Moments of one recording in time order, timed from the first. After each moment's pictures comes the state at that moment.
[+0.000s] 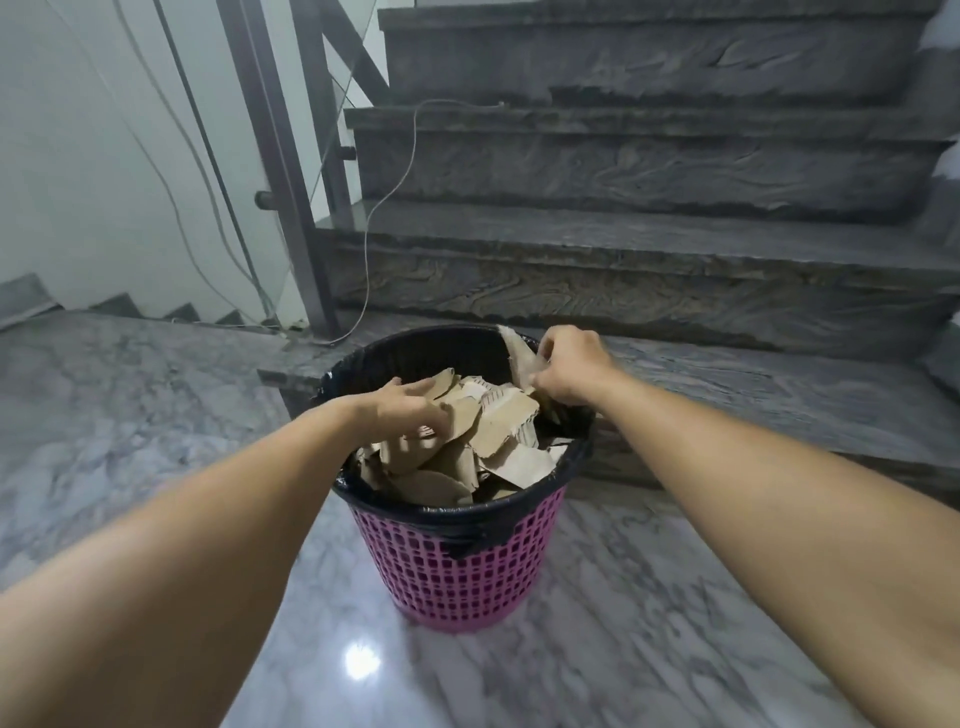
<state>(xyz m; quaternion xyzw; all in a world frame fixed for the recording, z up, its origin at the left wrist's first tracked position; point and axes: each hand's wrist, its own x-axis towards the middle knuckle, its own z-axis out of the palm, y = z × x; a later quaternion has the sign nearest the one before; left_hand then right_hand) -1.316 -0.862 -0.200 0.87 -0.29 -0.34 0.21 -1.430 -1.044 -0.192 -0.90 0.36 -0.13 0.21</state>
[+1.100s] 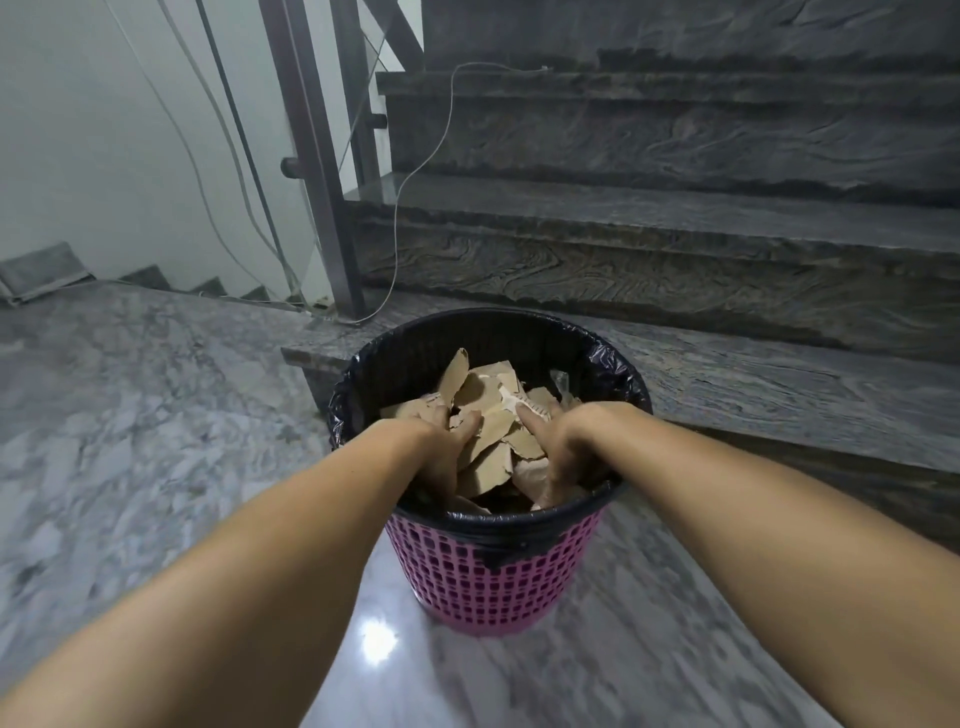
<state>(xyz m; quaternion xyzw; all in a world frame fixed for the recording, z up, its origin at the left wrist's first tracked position) -1.306 -0.874 -0.257 0.88 -0.38 -0.26 -0.14 -1.391 -1.028 -0.250 -0.92 0.20 0.35 0.02</state>
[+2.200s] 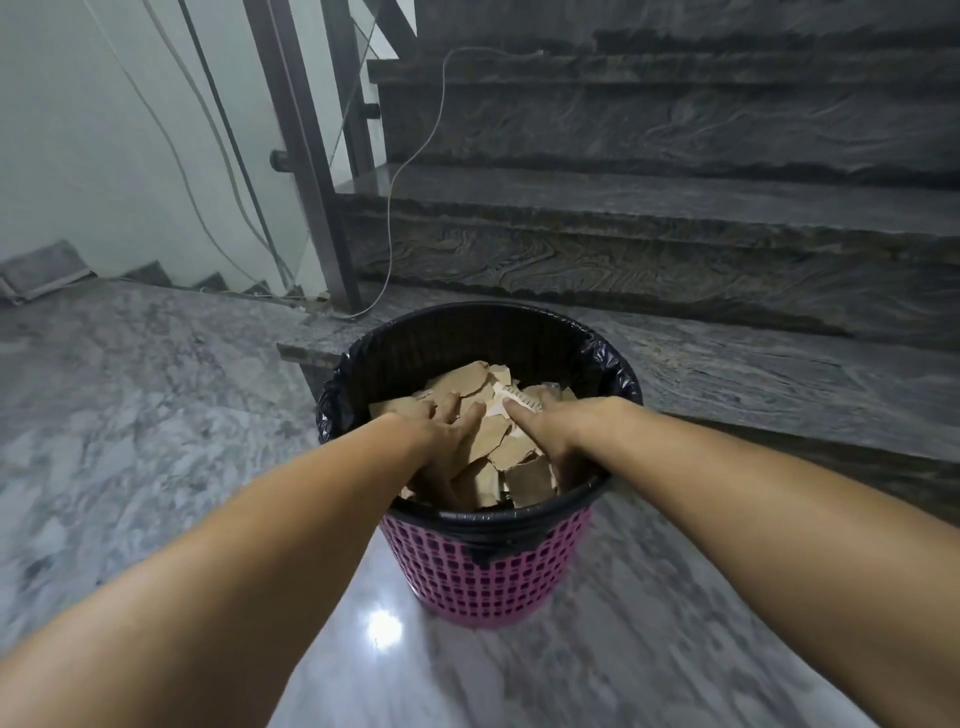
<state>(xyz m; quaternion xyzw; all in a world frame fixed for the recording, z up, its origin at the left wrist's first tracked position) -1.298 -0.888 -0.271 0.86 -0.42 -0.21 -0.19 -1.405 -1.024 -0.240 -0.94 0.15 0.31 -0.02</state>
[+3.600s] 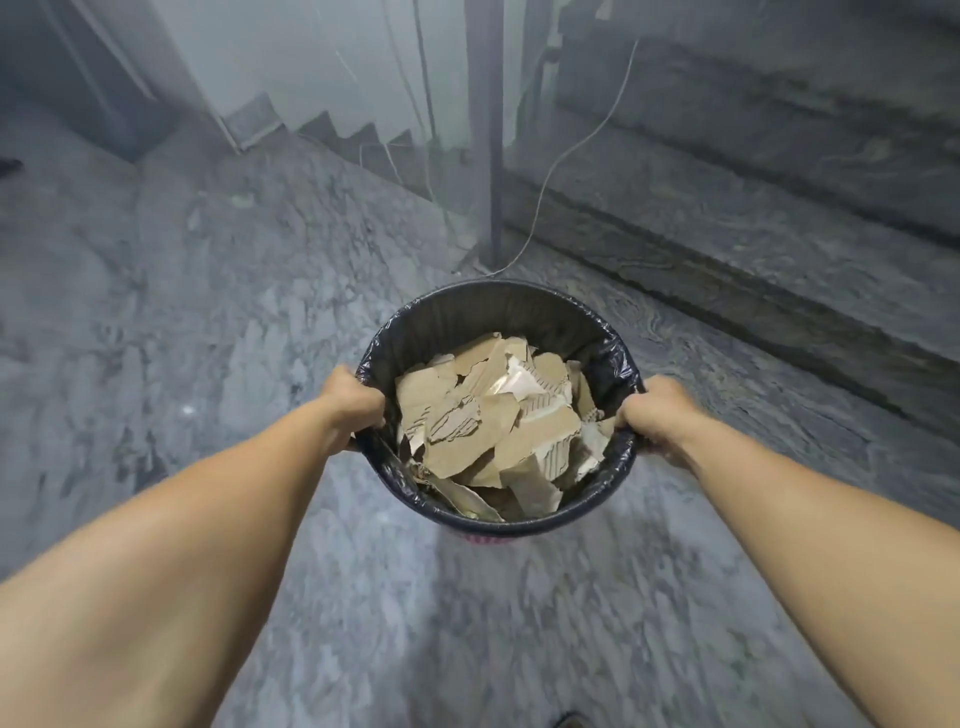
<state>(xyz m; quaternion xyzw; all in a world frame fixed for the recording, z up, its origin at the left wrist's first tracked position) -1.337 -0.694 0.022 0.86 0.20 -0.27 0.39 -1.432 -0.990 0.016 -0.74 0.45 0.14 0.48</state>
